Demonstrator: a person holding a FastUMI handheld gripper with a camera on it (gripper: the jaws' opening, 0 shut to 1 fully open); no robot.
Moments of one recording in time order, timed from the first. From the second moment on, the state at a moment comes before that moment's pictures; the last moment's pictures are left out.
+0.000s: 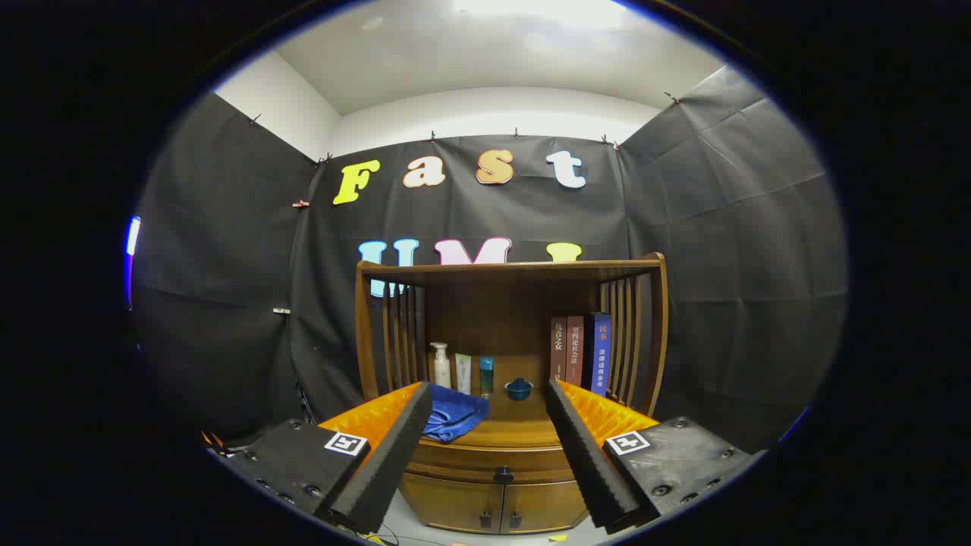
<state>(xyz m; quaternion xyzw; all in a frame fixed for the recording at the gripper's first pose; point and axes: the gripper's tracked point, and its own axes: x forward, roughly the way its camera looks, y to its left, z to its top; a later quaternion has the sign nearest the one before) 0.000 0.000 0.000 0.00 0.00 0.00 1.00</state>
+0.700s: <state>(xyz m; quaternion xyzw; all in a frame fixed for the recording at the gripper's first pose) 0.004 -0.012 -0.006 0.01 0.01 -0.01 1.00</state>
